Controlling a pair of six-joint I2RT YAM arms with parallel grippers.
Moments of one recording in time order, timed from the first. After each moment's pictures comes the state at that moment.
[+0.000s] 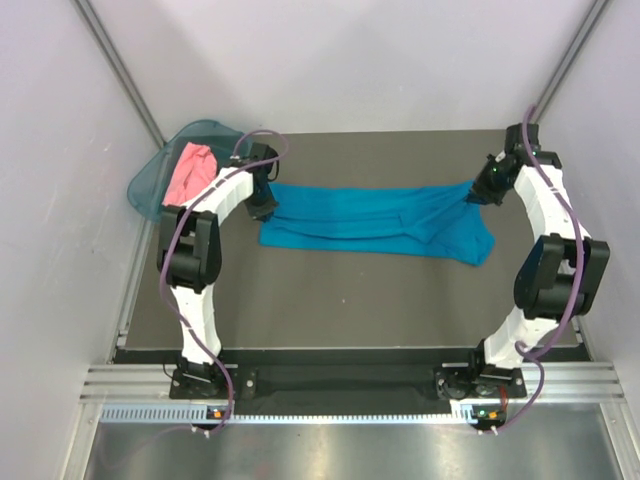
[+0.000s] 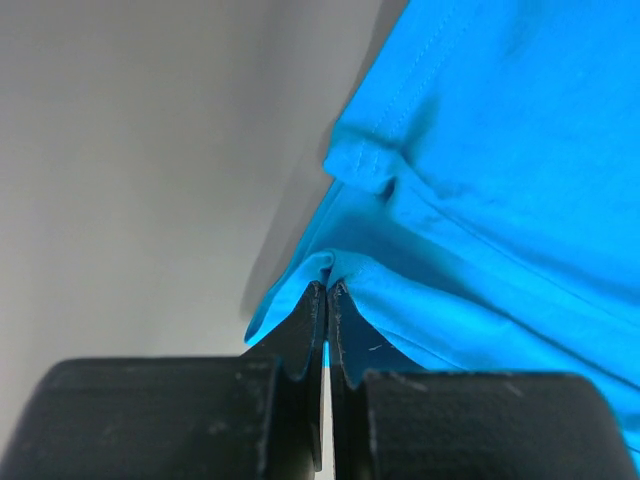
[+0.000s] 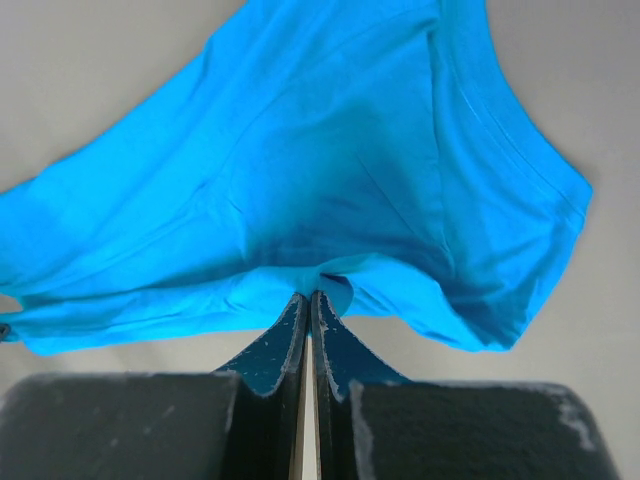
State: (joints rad) left arm -0.25 2.04 1.63 -0.80 -0.20 -0.64; right arm -0.13 1.70 1.52 -0.84 -0.17 0.48
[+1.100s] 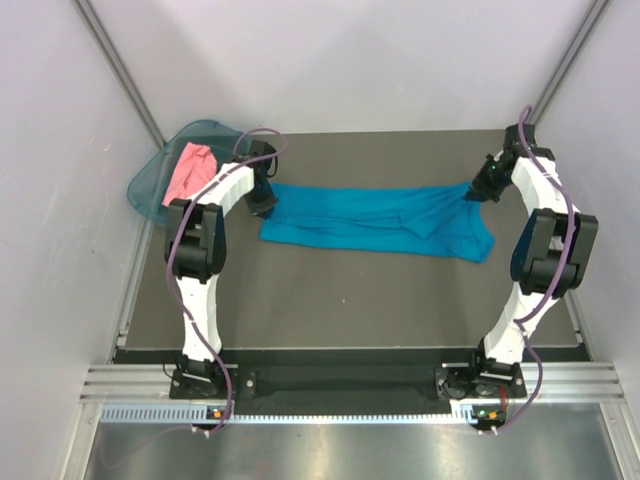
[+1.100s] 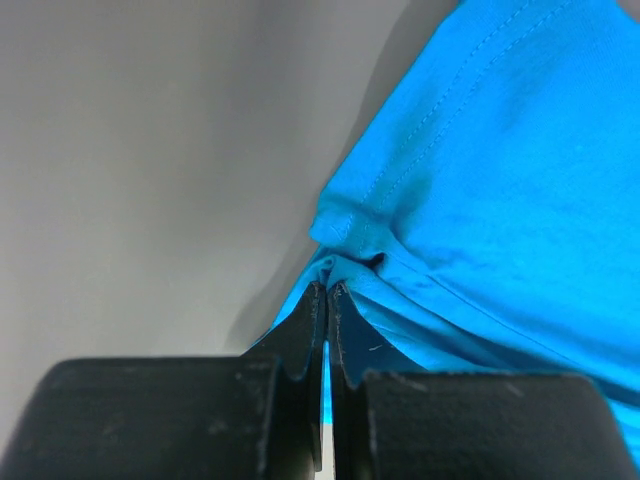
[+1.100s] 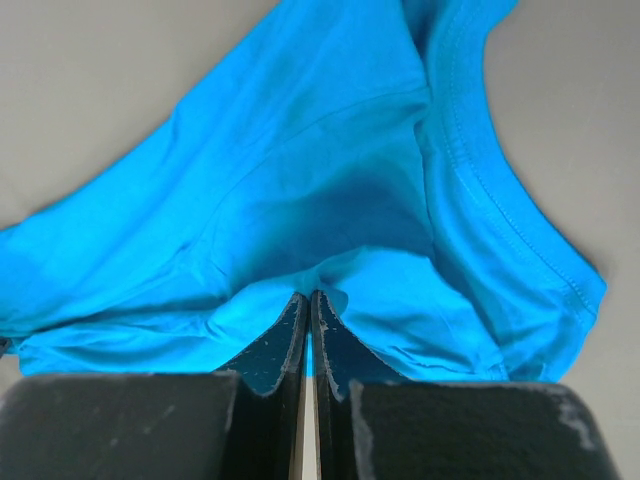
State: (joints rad) left arm -0.22 2.16 1.74 -0.81 -0.17 -0.64; right arm -0.17 1.92 1.62 -0.79 -0.22 0.46
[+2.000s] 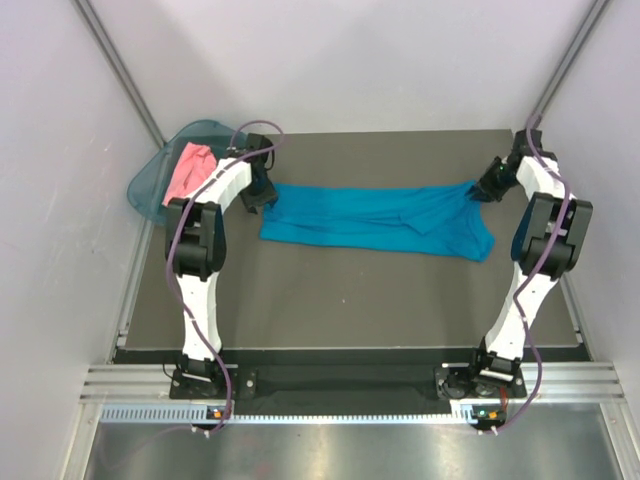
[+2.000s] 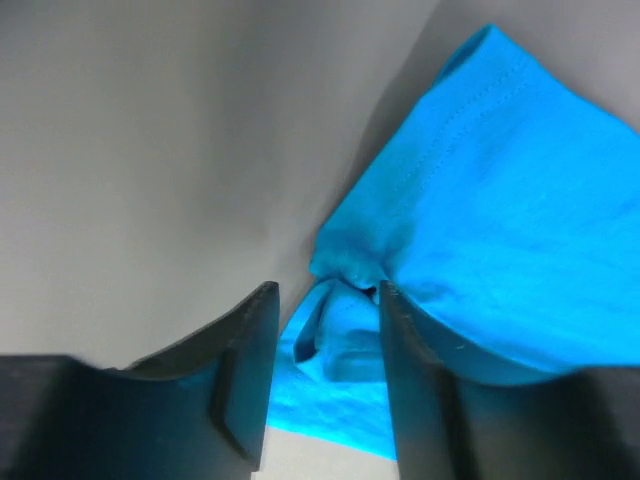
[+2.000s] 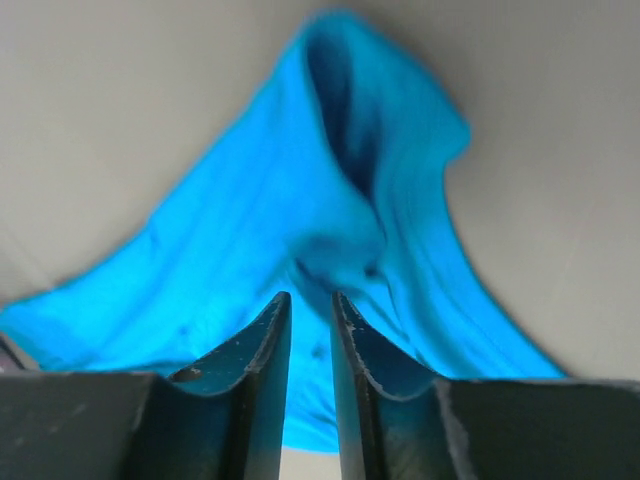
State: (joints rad) left arm -0.20 2.19 1.82 -0.82 -0.18 -0.63; right arm -0.25 2.12 1.73 -0.71 -0.31 0.51
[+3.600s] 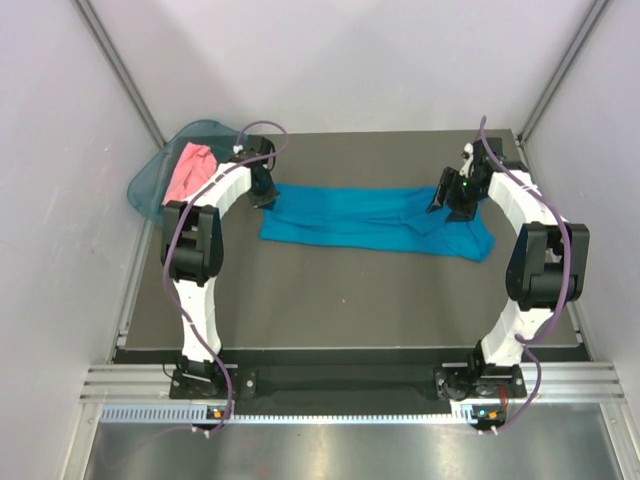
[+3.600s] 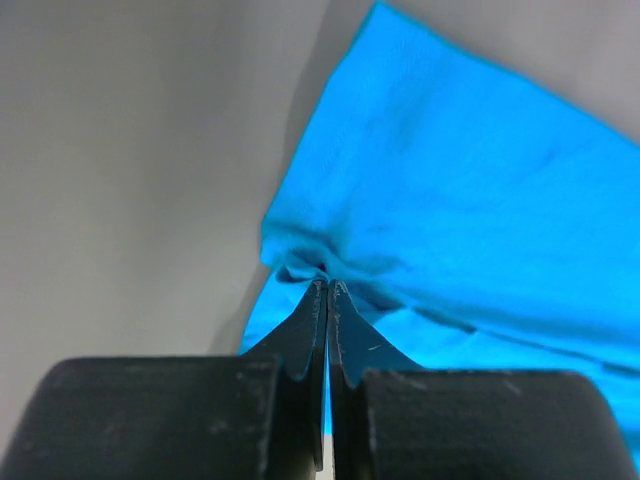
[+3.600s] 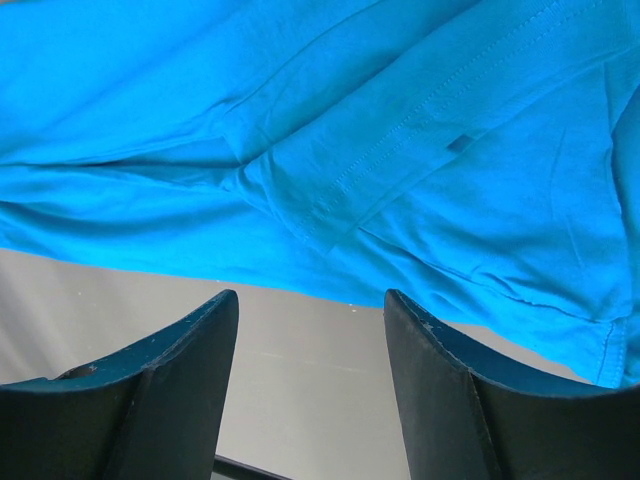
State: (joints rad) left arm -0.21 2.12 1.72 -0.70 -0.09 -0.55; right arm -0.01 1.79 1.42 -0.75 -0.30 0.34
